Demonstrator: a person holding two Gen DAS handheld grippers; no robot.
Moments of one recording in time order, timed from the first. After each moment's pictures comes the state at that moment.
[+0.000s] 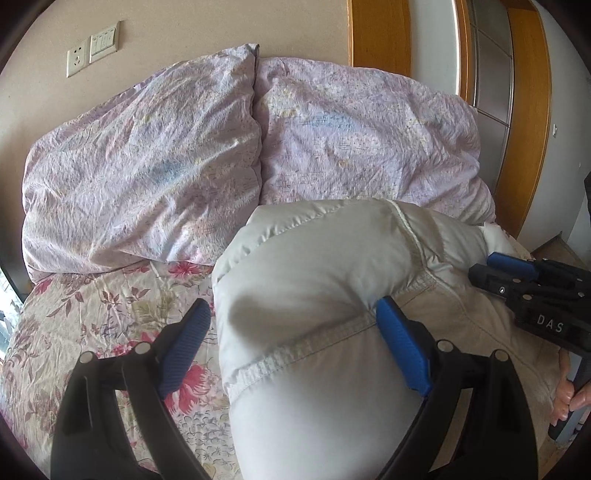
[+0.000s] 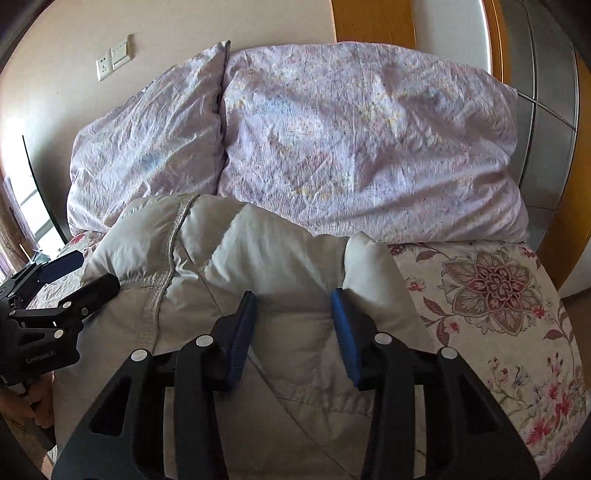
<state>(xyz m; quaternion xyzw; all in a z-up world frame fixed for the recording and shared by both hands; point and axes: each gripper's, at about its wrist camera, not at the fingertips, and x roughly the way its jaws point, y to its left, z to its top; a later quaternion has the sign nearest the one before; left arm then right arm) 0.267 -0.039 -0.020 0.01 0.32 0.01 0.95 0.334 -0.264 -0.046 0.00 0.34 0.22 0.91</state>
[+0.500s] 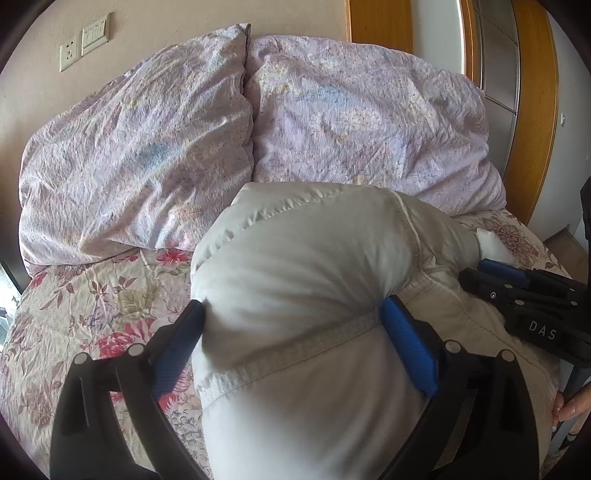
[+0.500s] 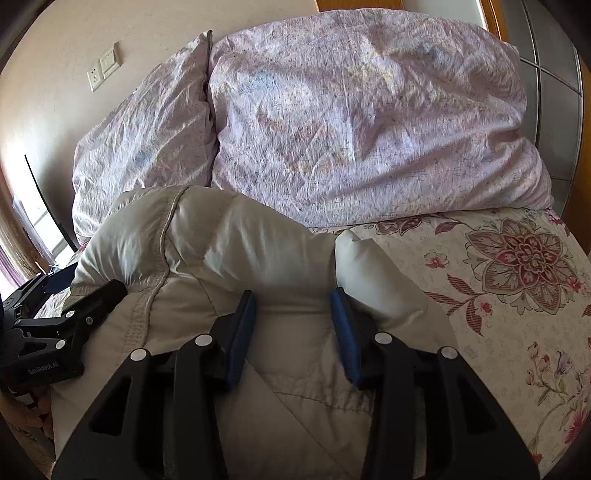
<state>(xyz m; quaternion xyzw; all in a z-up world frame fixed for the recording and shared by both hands) 0.285 -0.055 -0.045 0.02 0.34 0.03 0.94 0.354 -0.274 -0.082 0.04 0.36 0.24 0.90</state>
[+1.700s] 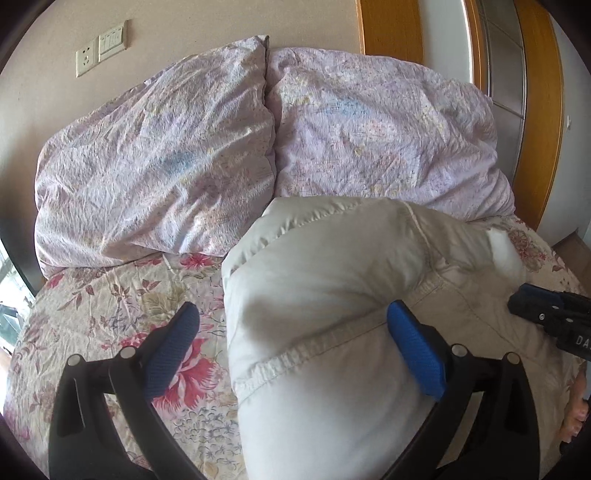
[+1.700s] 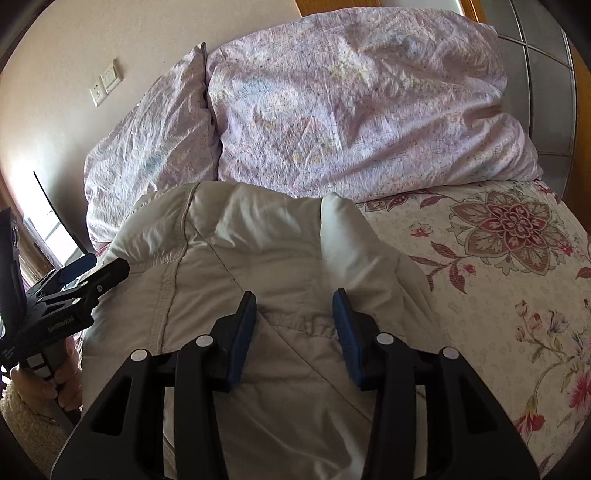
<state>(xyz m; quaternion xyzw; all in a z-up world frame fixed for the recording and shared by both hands) 0.272 -0.039 -0.035 0.03 0.32 0.05 0.94 0.325 -0.305 -0.081 0.08 0.37 0.25 0.89</state>
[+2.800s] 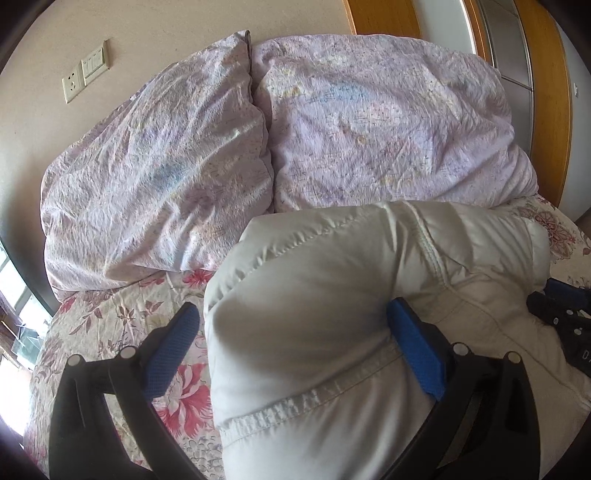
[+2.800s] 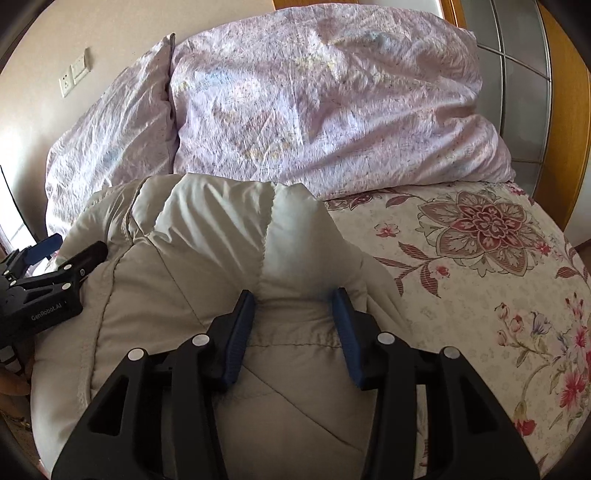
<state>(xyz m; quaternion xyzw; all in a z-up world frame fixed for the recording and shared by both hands) 0.306 -0.057 -0.048 0.08 0.33 0.09 0.94 0.343 -0.301 -0.101 0.06 0.36 0.18 0.91</state>
